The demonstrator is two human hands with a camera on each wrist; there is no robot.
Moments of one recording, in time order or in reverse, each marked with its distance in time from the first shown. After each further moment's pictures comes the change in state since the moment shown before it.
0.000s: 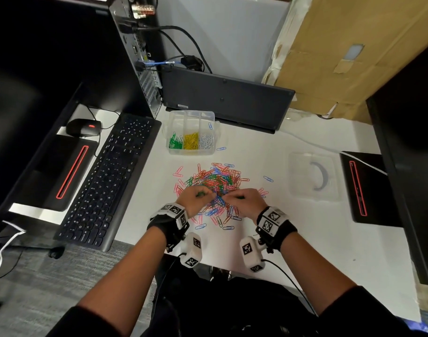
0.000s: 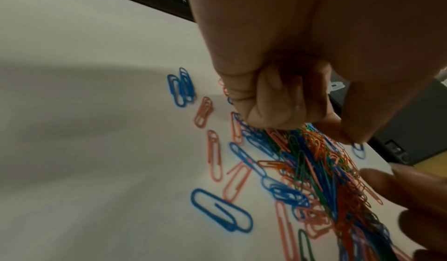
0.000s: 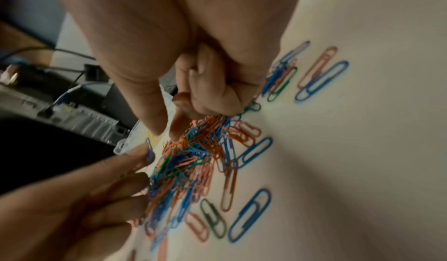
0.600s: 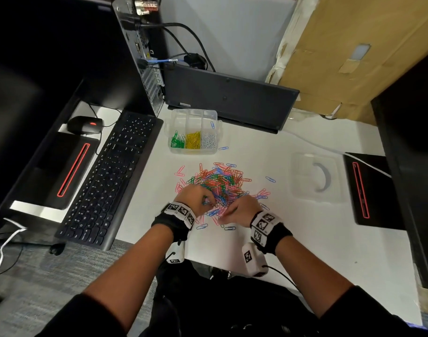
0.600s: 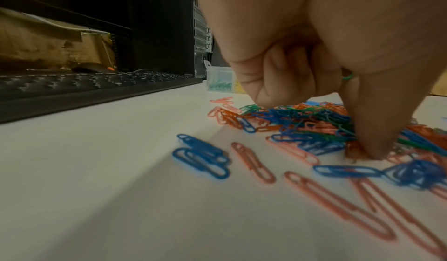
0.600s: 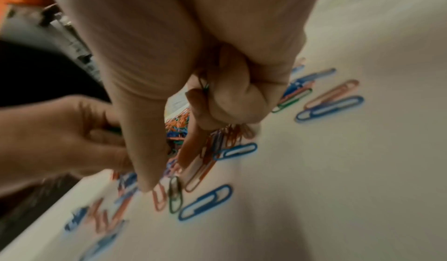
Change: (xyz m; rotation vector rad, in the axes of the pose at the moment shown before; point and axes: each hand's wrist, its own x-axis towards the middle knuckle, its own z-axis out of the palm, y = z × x) left_hand 0.010 -0.003 -0.008 0.602 -0.063 0.253; right_hand -0.001 0.002 0.011 -0.428 -0.176 0.022
